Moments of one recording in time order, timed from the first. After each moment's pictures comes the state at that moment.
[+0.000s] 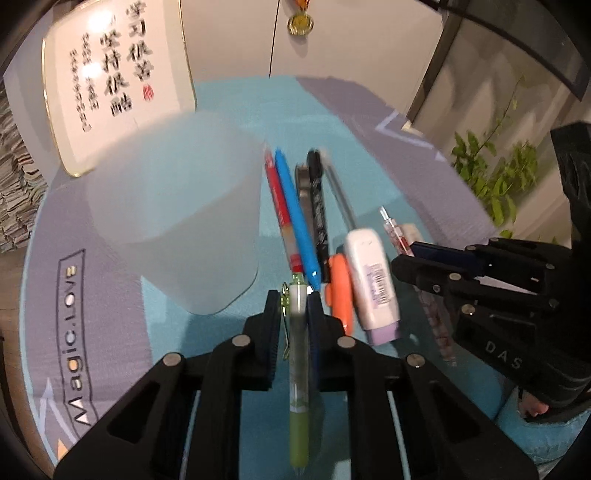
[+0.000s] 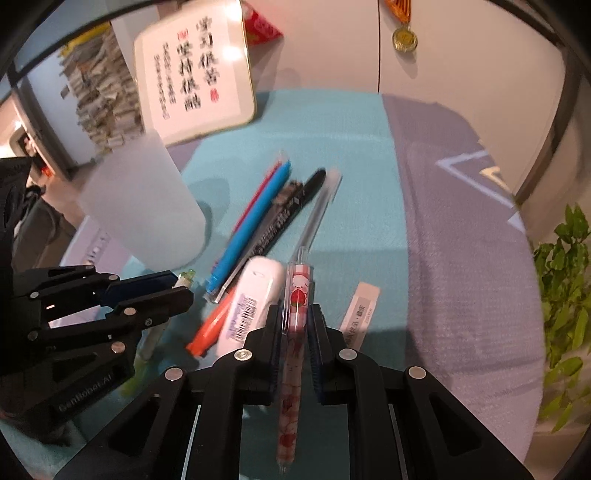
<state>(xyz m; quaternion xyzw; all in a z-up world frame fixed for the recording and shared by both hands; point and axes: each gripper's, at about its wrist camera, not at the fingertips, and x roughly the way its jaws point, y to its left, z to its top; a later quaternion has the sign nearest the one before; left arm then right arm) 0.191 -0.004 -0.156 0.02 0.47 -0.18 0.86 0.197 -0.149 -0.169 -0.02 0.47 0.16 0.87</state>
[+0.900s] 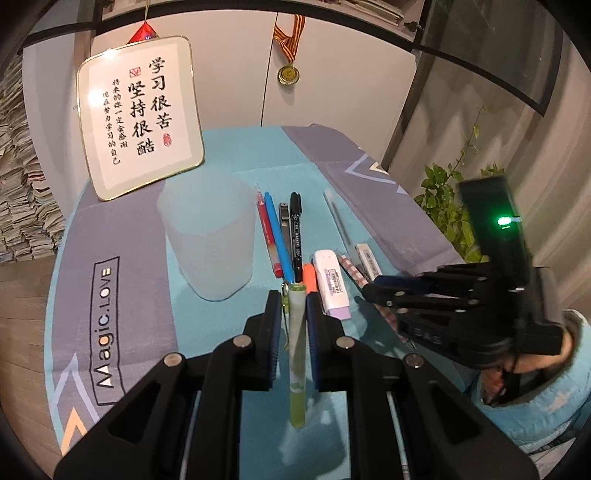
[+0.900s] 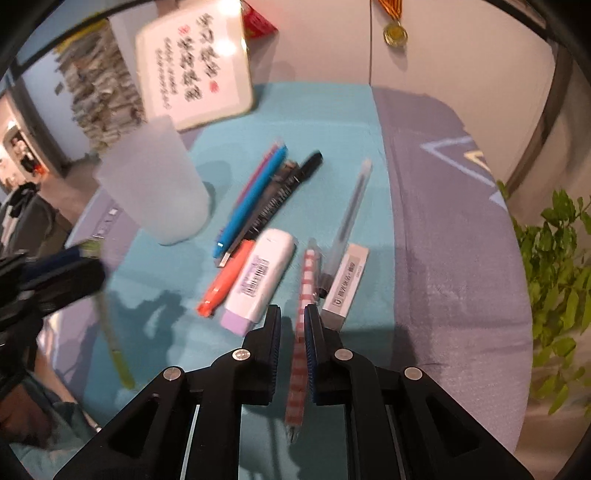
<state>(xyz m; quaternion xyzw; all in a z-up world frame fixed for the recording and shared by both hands) 0.138 0.008 -0.113 0.00 0.40 -0.19 0.89 0.177 -0.151 -0.174 -0.02 0.49 0.14 0.86</state>
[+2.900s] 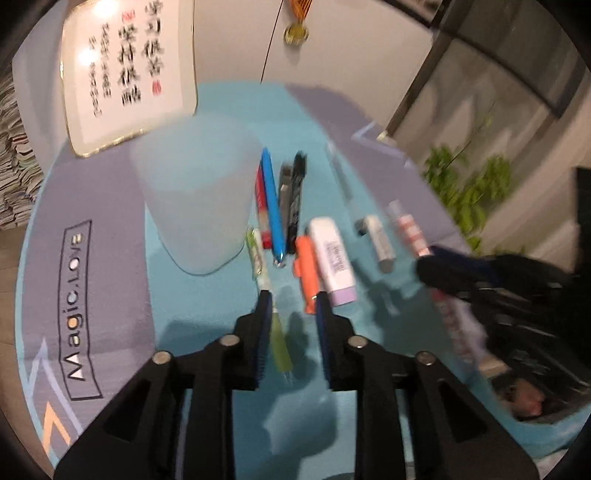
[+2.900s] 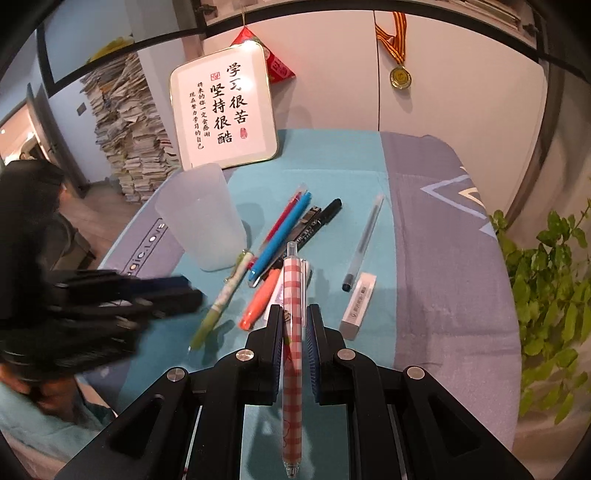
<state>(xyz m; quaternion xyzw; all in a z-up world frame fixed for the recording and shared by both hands) 0.168 -0.005 -0.145 -0.02 0.49 -0.20 0.85 0.137 -0.153 -0.128 -0.01 0.42 0.17 0.89</state>
